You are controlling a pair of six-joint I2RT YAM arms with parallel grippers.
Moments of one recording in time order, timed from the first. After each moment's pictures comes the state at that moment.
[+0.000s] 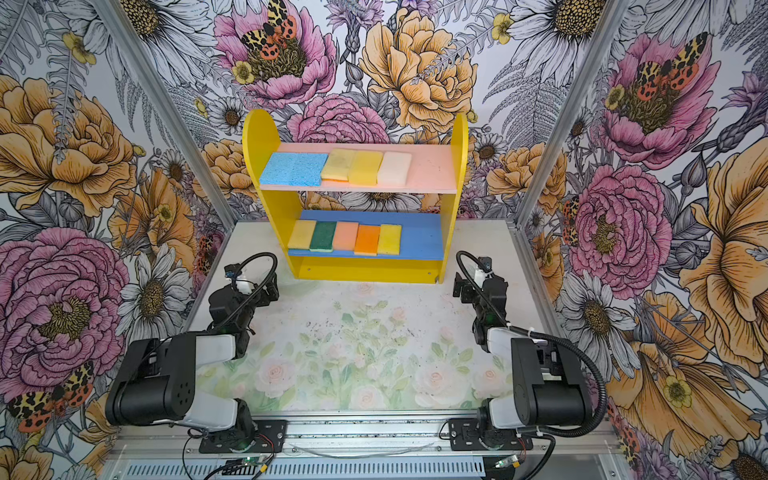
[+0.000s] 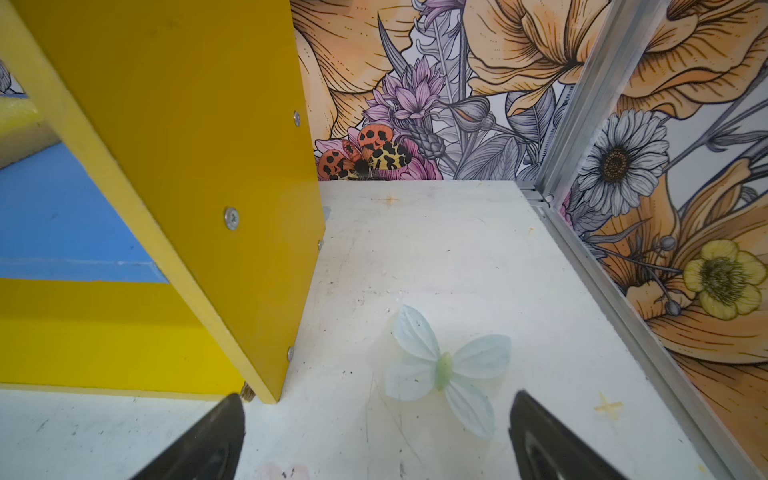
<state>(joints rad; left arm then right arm) 0.13 1.47 0.37 0.90 0.12 -0.13 -0.03 1.43 0.43 0.68 -0.04 -0.01</state>
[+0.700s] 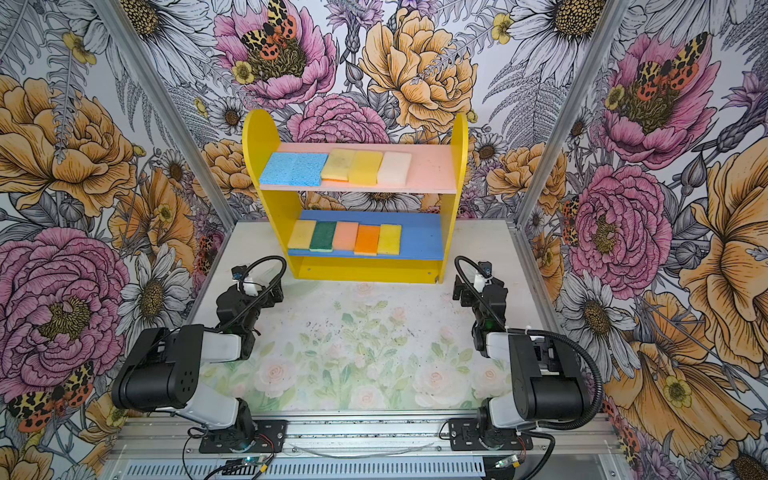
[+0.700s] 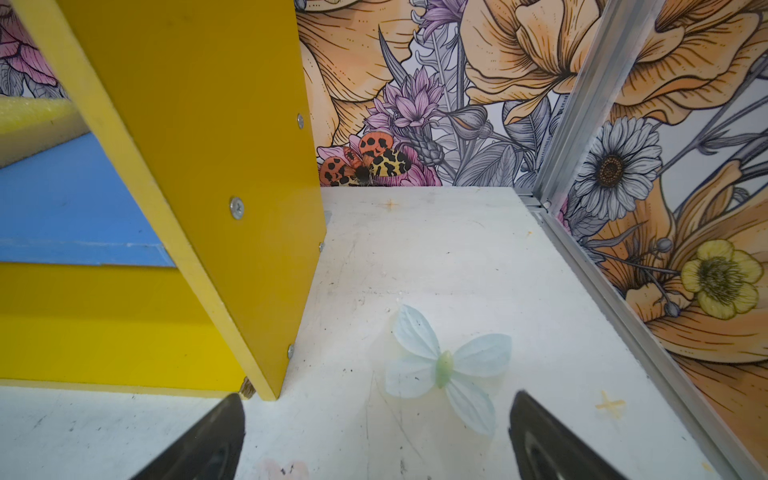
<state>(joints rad) 0.08 1.54 0.35 1.01 0.05 -0.10 -0.03 1.46 0.37 0.83 -0.04 -0.01</state>
